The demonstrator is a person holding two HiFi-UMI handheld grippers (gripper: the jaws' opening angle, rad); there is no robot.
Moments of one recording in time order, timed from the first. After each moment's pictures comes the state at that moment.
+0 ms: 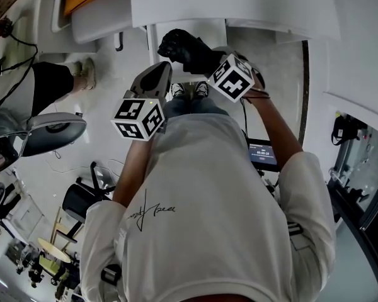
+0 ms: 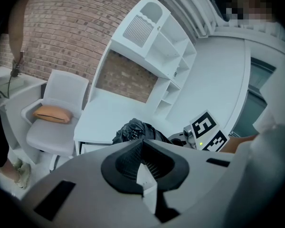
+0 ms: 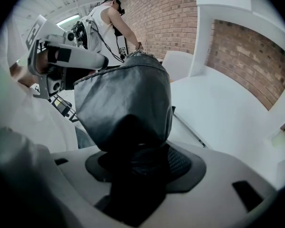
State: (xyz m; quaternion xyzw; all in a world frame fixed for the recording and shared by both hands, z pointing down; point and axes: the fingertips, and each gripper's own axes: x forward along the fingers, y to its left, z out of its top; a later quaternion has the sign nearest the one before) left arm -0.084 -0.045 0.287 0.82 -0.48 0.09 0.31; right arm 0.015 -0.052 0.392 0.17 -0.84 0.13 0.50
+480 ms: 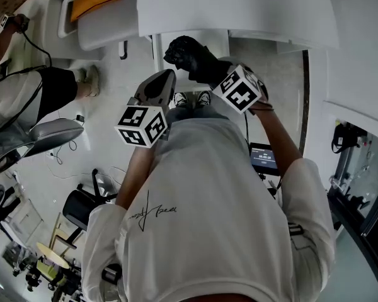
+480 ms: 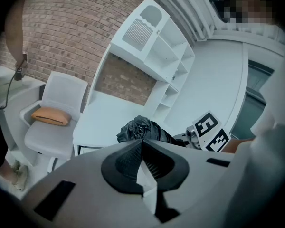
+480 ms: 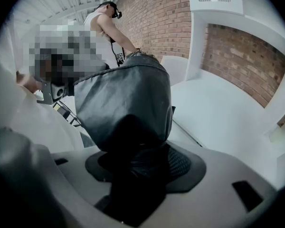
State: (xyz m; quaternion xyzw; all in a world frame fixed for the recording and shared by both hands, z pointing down) left arm -0.088 -0.041 0.271 0.82 -0.48 0.07 0.30; right arm 0.014 -0.048 0.367 0.20 -0.85 0.13 0.47
